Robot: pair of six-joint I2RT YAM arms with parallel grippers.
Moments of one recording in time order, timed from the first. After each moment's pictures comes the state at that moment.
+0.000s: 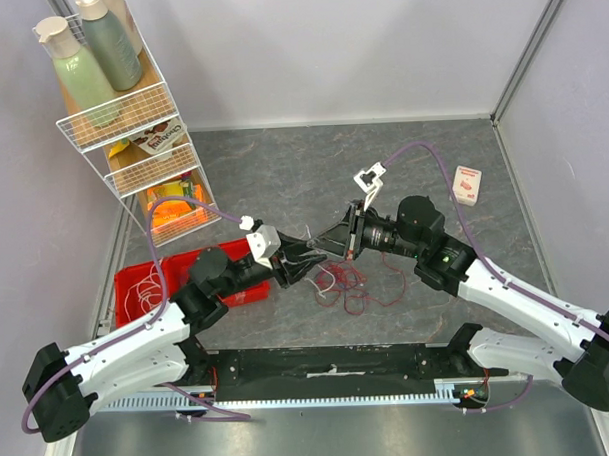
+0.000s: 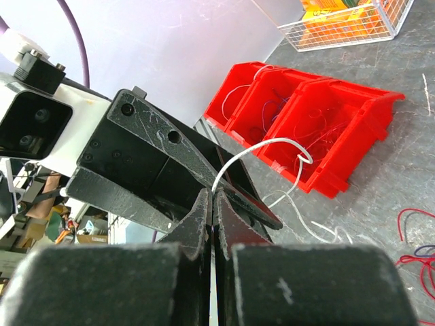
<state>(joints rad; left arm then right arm) -0.88 0.85 0.48 0.53 0.33 -0.08 0.80 1.04 0.82 0.14 -0.42 0.77</state>
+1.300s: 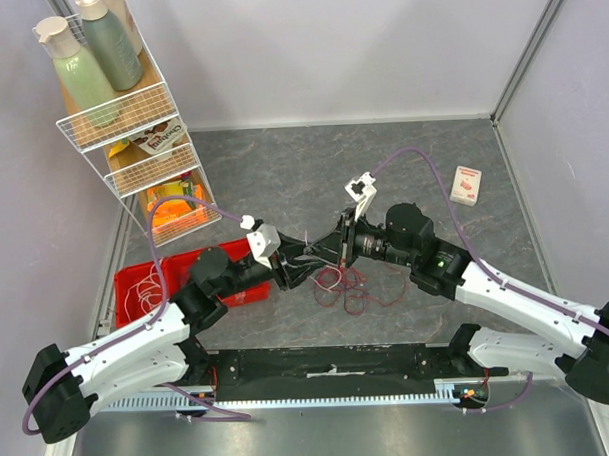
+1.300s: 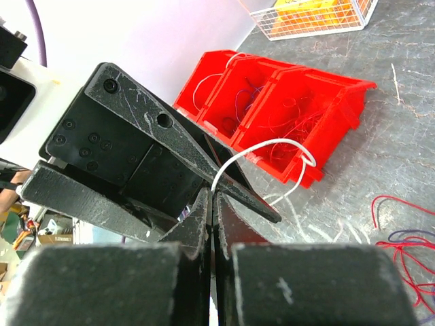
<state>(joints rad) -0.88 0.84 0.47 0.51 0.36 -0.12 0.88 1.05 0.83 0.06 -0.28 0.68</state>
